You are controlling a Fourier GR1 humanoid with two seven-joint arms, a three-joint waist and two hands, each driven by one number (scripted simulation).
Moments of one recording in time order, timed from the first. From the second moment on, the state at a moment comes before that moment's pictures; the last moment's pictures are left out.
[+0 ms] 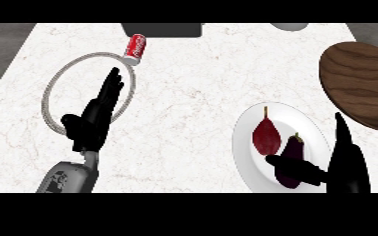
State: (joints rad) left arm -0.17 0.20 -0.21 -1.50 0.10 0.22 0.04; right arm 0.11 0.00 0.15 -2.05 0.91 -0.12 1.06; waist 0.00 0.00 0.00
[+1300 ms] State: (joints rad) left arm -0.12 0.15 -0.12 -1.56 0.04 0.13 0.08; right arm 0.26 0.00 0.23 -1.99 0.73 -0.42 0.90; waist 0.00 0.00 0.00
